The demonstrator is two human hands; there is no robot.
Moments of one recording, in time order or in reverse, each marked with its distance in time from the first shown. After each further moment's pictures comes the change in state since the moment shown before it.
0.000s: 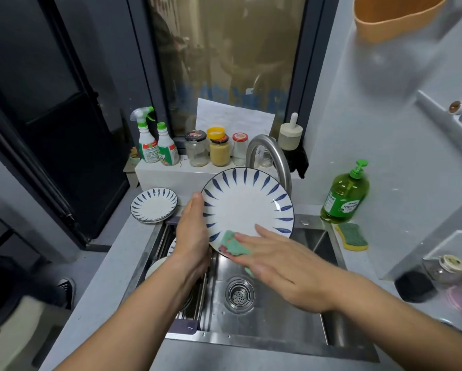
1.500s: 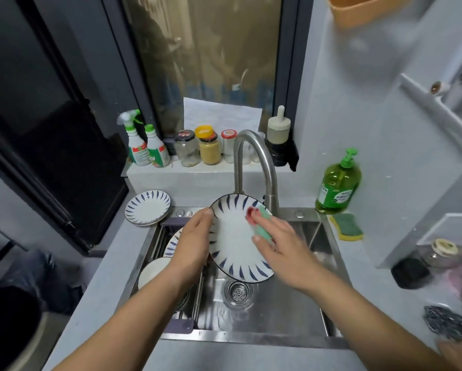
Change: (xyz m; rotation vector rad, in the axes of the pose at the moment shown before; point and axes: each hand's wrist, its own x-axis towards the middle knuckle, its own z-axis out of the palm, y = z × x) left_hand -0.014 -0.026 -0.001 0.407 -0.177 0.040; right_hand -0.002 0.048 0.045 0.397 0.484 0.430
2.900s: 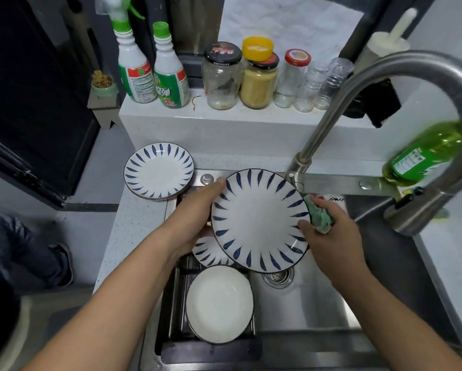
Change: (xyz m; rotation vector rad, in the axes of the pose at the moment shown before) left_hand 0.204 -0.095 -0.155 -0.081 -0.309 -0.478; right_hand 0.138 0.027 0.163 0.176 0.443 0.555
